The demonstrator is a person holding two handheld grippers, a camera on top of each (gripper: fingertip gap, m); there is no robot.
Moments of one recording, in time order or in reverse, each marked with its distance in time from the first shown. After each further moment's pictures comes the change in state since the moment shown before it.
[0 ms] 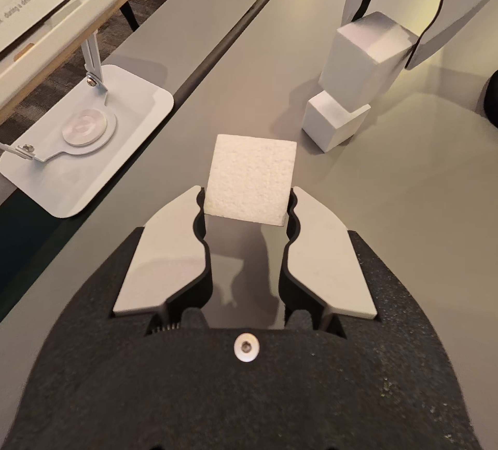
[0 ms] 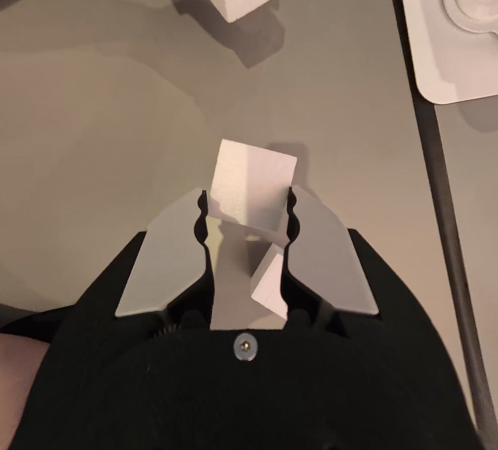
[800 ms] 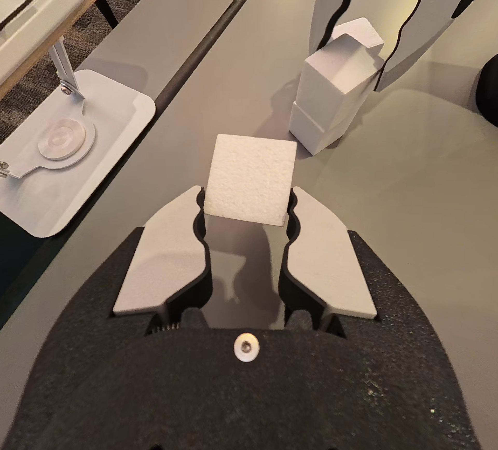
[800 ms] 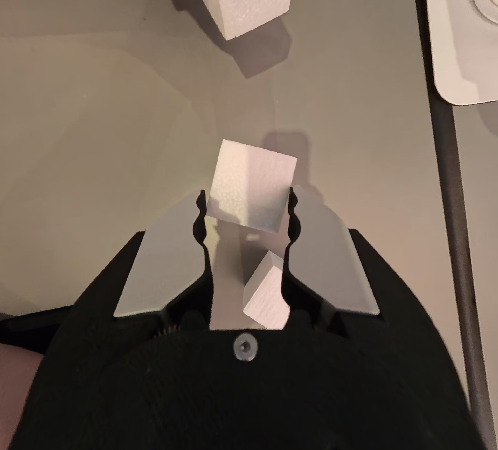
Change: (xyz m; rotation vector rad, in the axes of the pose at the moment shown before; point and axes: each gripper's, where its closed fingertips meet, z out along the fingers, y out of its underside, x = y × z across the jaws) left arm 0.012 -0.005 0.014 -0.024 0.041 0.032; right arm 0.004 0.004 0.019 -0.037 -0.016 -0.019
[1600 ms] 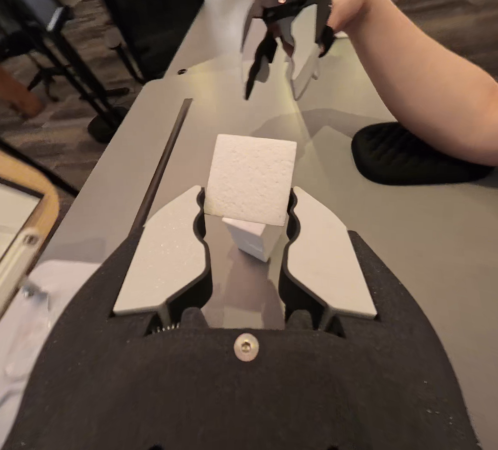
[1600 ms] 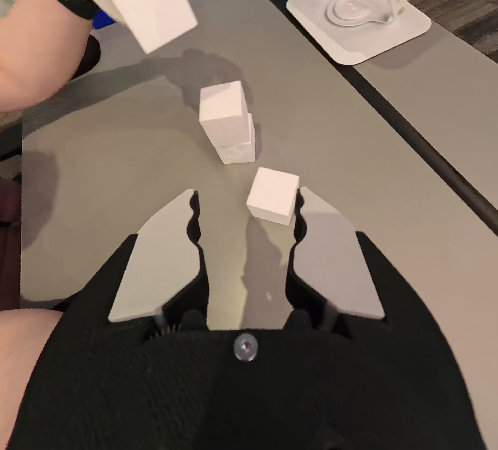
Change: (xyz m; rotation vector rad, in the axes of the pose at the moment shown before) left arm 0.075 -0.116 0.005 0.298 0.295 0.295; right arm 0.007 0.081 -0.116 0.419 0.045 0.307
